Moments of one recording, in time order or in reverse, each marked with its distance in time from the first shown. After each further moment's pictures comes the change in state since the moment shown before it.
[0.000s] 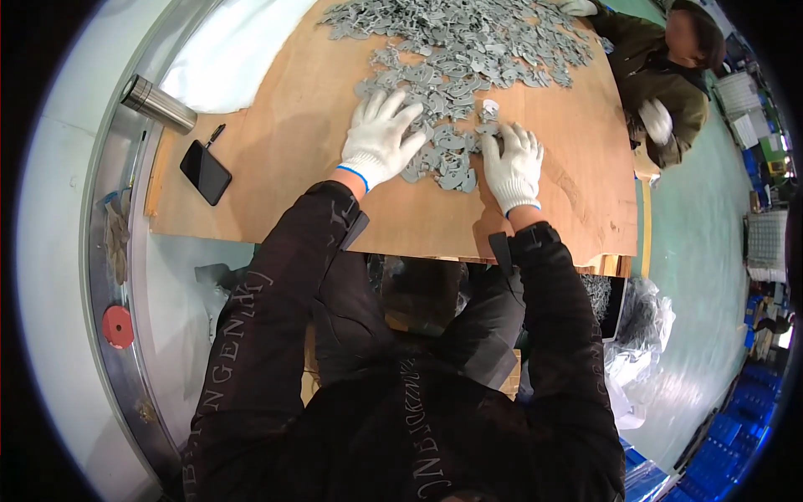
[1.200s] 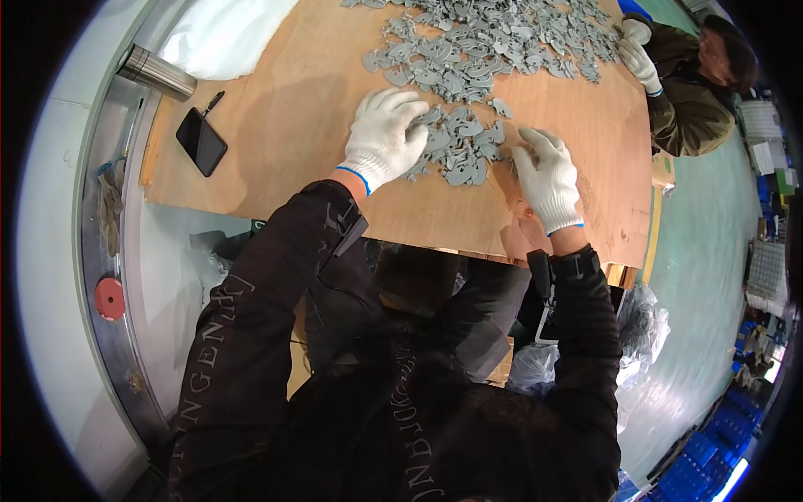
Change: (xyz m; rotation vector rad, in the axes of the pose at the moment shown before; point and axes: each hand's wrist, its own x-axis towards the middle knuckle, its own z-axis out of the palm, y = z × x) left_hand -0.026 0.007 0.015 -0.142 0.233 0.019; right_hand -0.012 0.020 -0.050 0.334 -0.201 -0.063
